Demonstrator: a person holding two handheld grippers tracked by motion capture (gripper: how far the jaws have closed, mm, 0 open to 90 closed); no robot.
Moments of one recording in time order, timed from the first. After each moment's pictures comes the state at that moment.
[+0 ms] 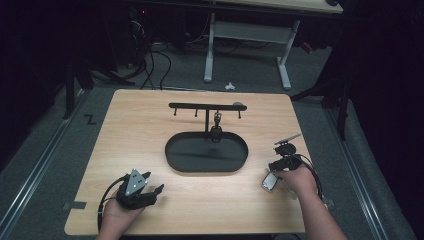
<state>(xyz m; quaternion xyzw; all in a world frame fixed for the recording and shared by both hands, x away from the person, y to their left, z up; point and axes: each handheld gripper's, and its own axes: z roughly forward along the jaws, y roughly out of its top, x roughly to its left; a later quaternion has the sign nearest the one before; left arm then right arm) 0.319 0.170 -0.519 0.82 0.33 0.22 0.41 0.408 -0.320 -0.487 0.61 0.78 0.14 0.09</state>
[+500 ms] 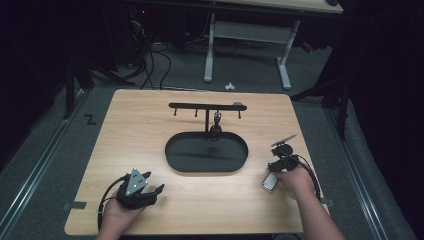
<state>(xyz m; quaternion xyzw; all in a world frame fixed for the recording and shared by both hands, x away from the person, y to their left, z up) 0.319 0.169 -0.518 0.82 0.33 0.22 0.41 0.409 -0.313 -0.492 0.59 0.79 0.12 0.10</state>
